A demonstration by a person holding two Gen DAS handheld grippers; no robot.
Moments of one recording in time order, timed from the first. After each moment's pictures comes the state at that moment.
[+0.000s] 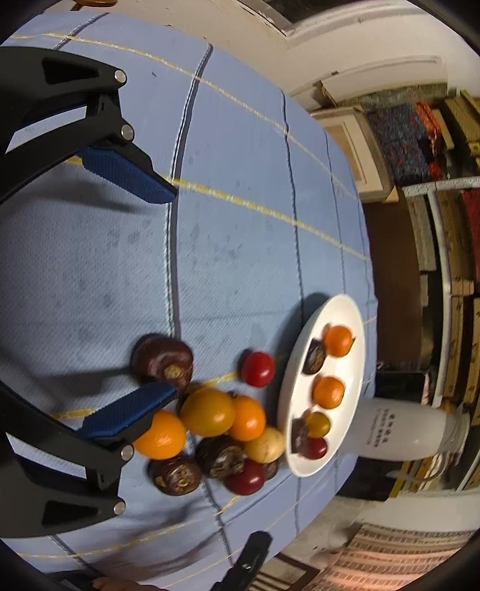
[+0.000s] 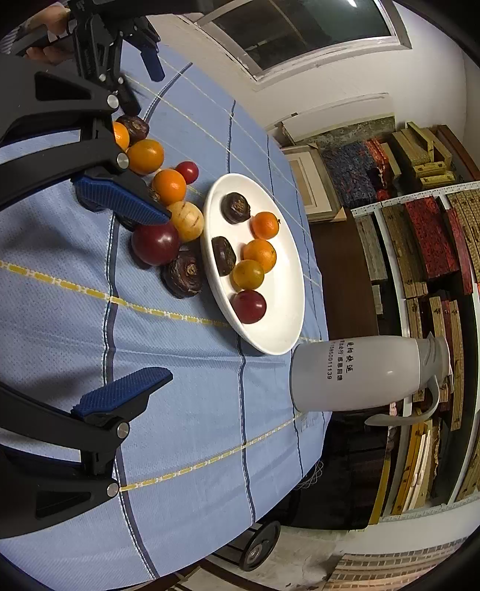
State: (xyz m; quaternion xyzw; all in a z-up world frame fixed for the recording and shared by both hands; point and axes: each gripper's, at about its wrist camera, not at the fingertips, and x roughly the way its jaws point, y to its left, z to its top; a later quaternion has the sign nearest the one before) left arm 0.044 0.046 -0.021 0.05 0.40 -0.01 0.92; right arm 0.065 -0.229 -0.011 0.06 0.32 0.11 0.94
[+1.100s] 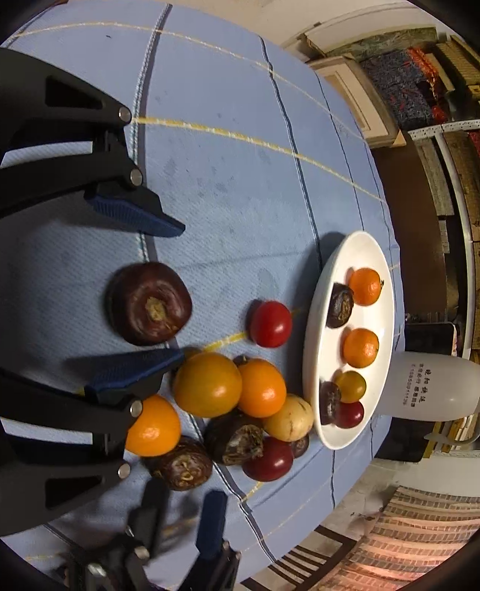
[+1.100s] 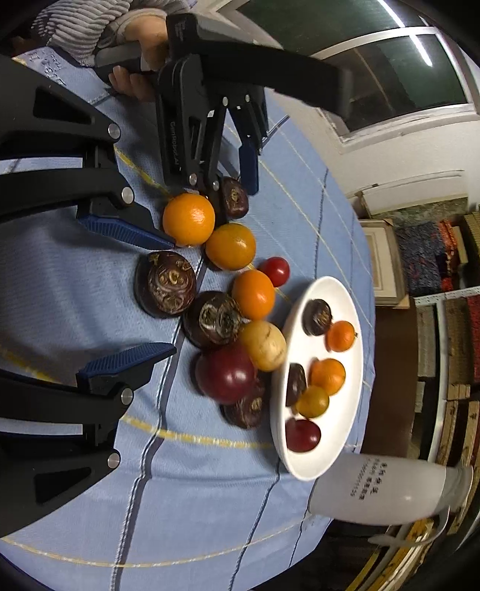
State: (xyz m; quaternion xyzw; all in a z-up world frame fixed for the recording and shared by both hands) left arm 0.085 0.025 -0.042 0.07 0.43 -0.10 0.89; right arm 0.056 -0.151 -0.037 -0.05 0.40 0.25 0.88
